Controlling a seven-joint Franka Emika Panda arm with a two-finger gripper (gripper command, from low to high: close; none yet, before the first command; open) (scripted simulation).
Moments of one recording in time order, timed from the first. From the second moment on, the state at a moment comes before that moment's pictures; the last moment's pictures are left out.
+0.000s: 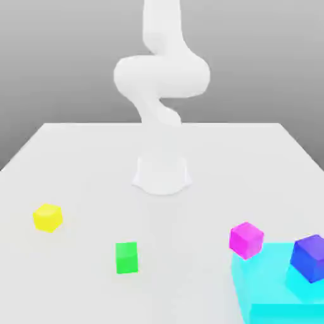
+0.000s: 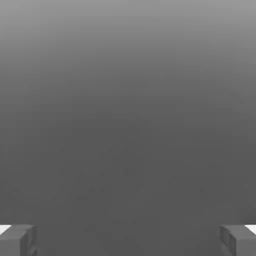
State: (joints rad) arm -0.01 -0.72 -0.01 -2.36 -0.02 2.36 0.78
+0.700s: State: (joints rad) arm -0.05 0.06 -0.15 -2.84 0.04 2.91 0.42
